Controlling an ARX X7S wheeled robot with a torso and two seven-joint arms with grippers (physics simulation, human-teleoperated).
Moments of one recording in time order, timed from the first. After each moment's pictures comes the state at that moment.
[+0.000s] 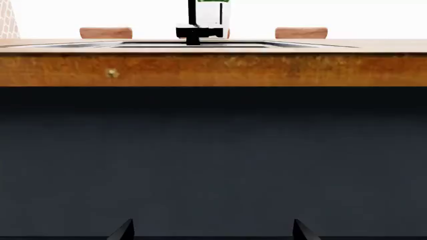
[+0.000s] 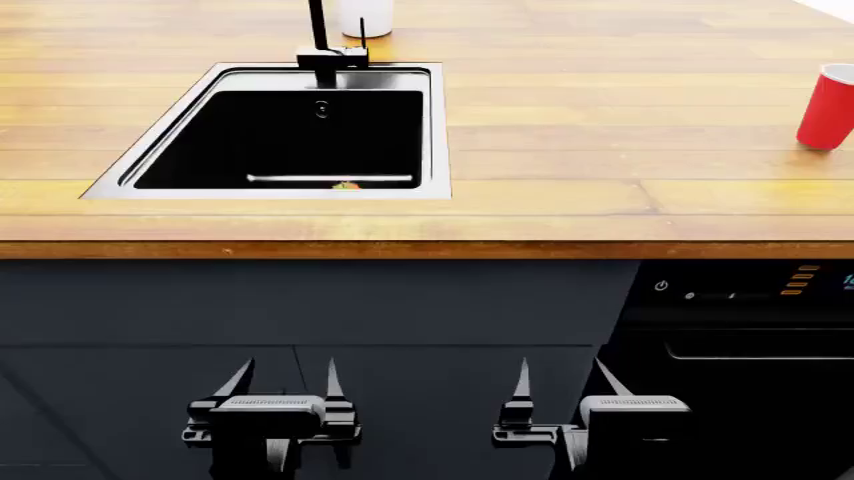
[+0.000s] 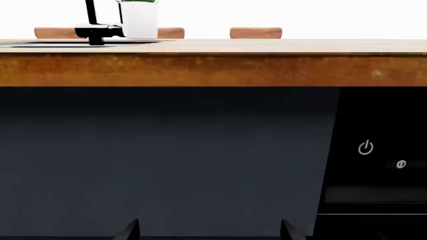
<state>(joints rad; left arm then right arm) 0.00 0.00 0.00 0.00 0.00 0.00 0.00 0.00 0.00 0.00 0.00 0.00 0.00 0.00</state>
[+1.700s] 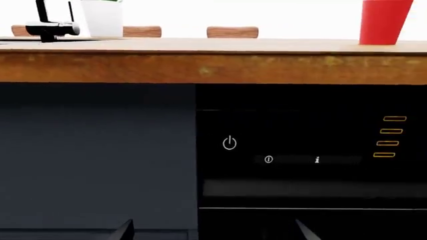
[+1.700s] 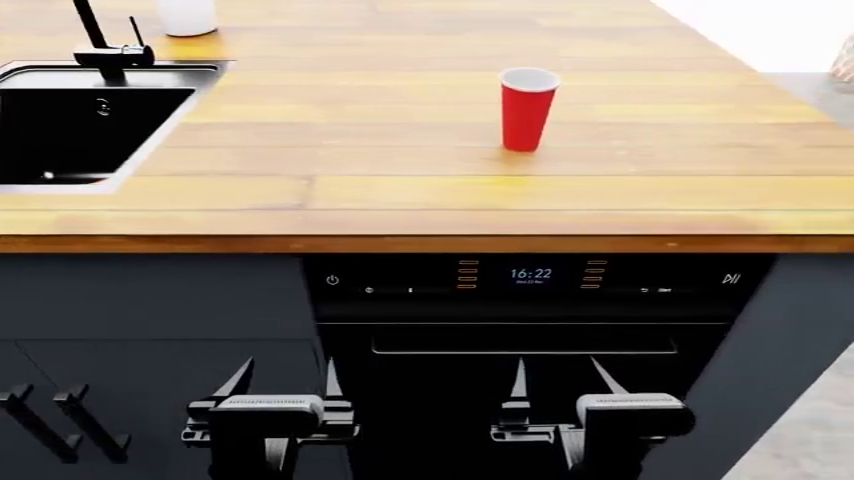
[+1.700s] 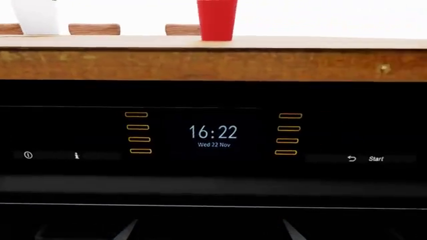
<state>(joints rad) -0.01 -0.12 0.13 0.00 -0.13 0.01 -0.13 0.01 0.12 -0.14 0.00 0.12 0.01 0.13</state>
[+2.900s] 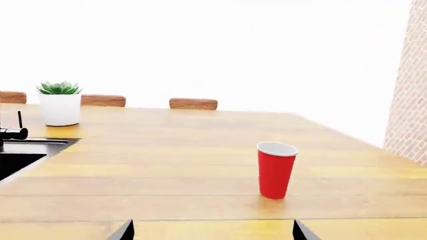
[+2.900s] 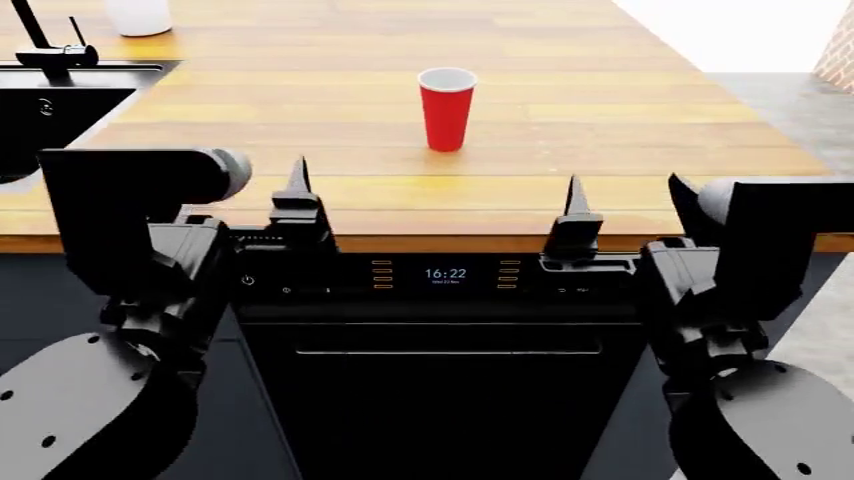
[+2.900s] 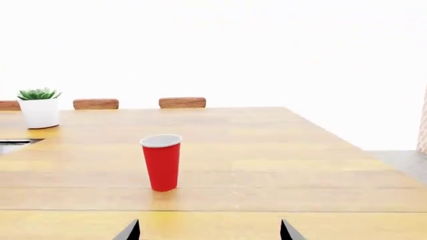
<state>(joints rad) -0.68 -0.21 -0.12 0.83 -0.81 -1.33 -0.50 0.60 0.20 0.14 -0.89 0.63 1.33 0.37</state>
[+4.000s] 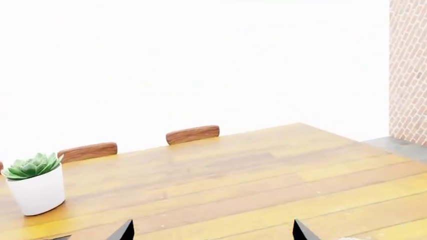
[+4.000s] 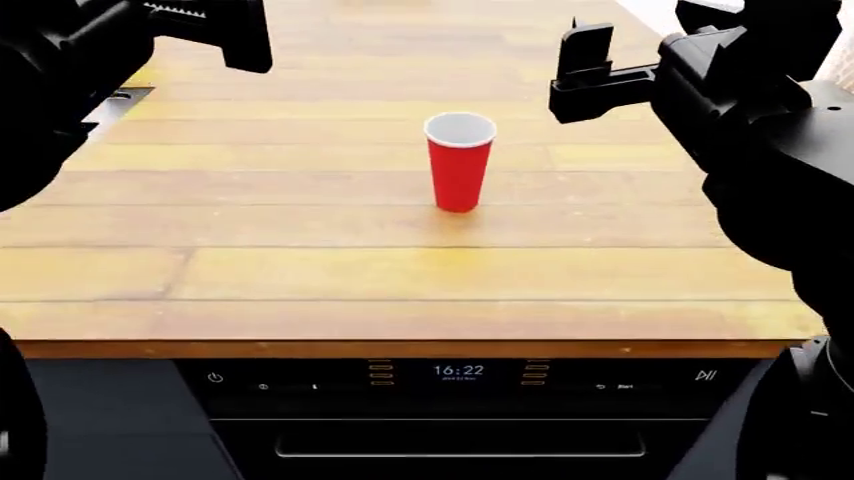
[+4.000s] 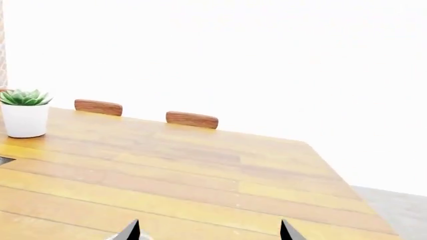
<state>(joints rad) -1.36 -0.45 0.10 0.29 -0.93 -1.38 -0.38 1.20 0.34 -0.05 -0.39 0.72 1.37 0.31</state>
